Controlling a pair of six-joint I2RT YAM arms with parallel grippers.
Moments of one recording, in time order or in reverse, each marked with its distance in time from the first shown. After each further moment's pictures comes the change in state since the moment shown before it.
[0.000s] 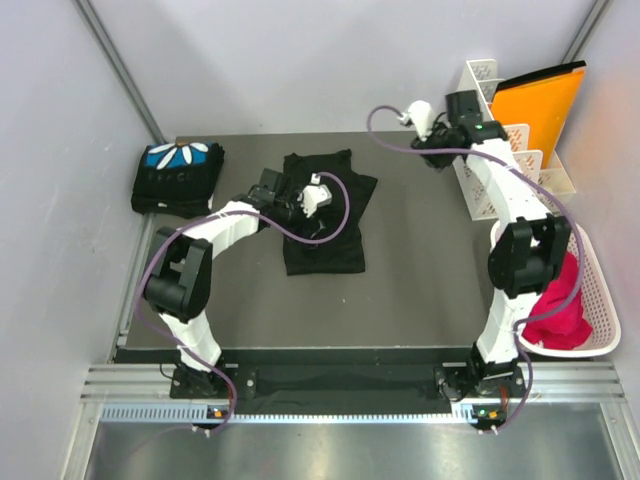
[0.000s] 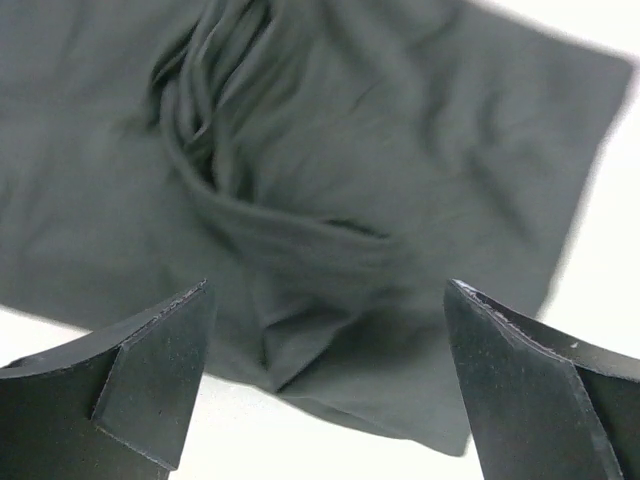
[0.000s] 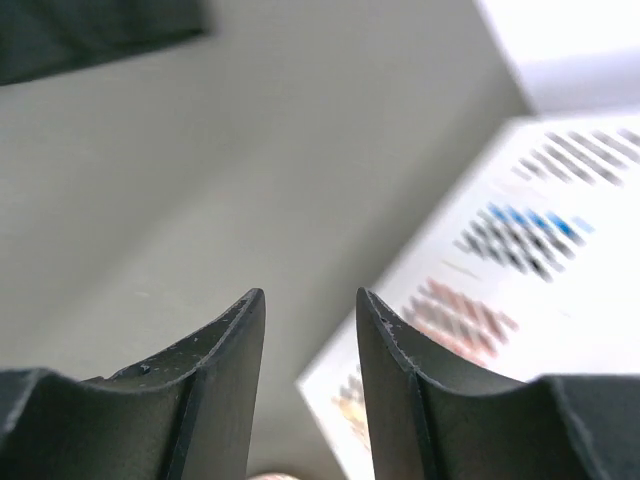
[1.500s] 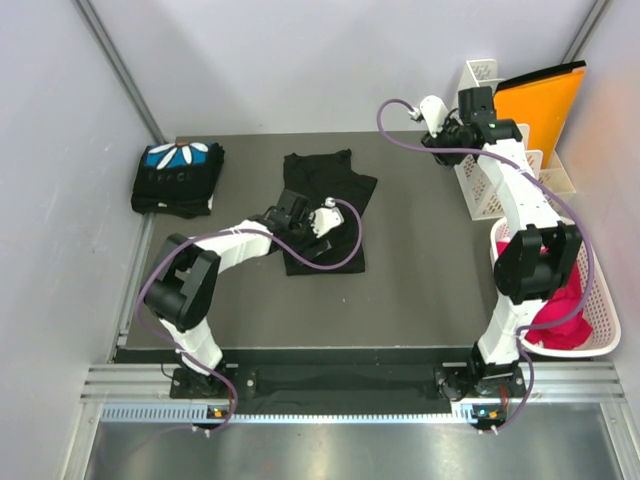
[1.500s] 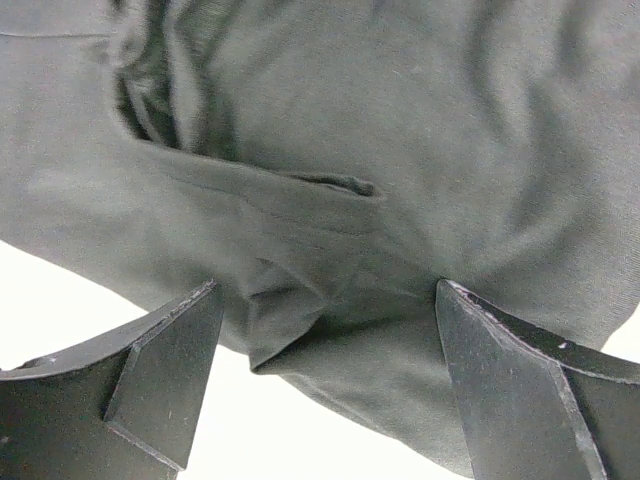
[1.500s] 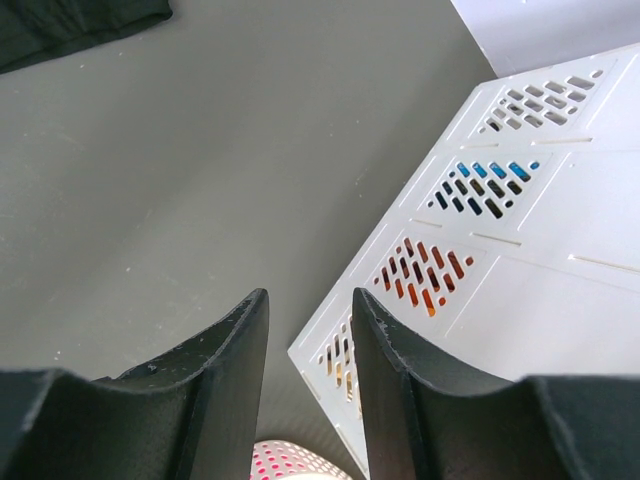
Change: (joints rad) left arm -0.137 -0.017 -0.159 0.137 -0.386 0.023; right arm -0.063 -0.061 0.028 -0.044 -0.005 0.027
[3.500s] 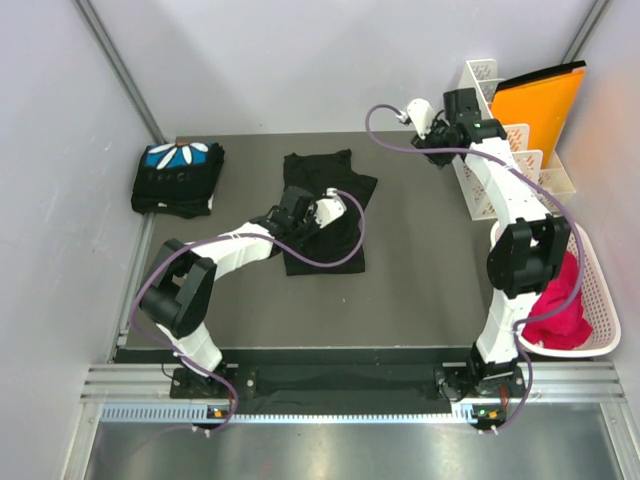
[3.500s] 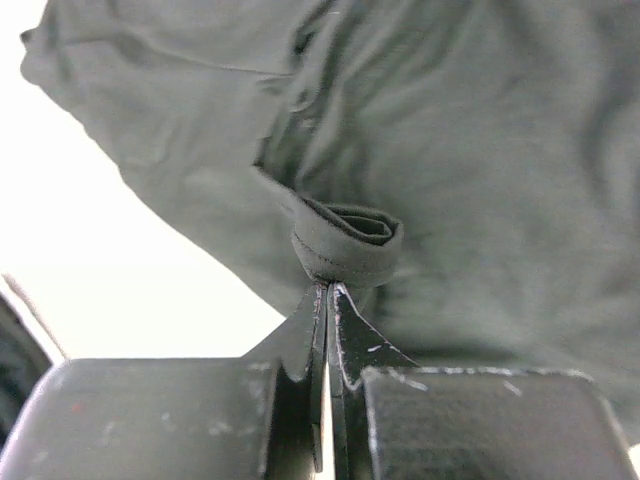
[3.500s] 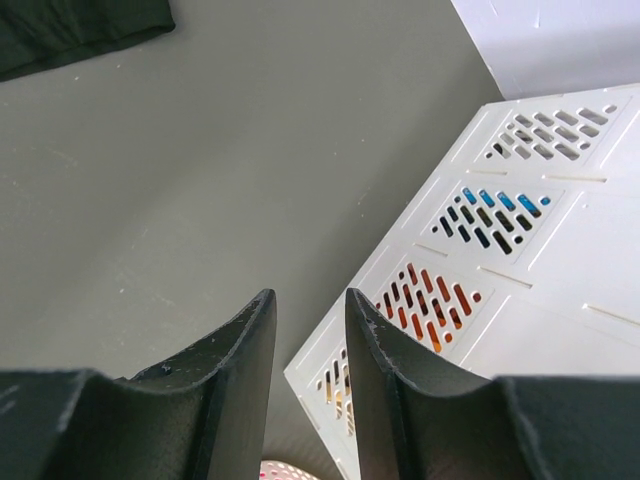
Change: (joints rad) left arm -0.052 -0.049 -0.005 0.116 -0.202 -0.034; right arm 0.045 0.058 0.027 0.019 0.049 -0.013
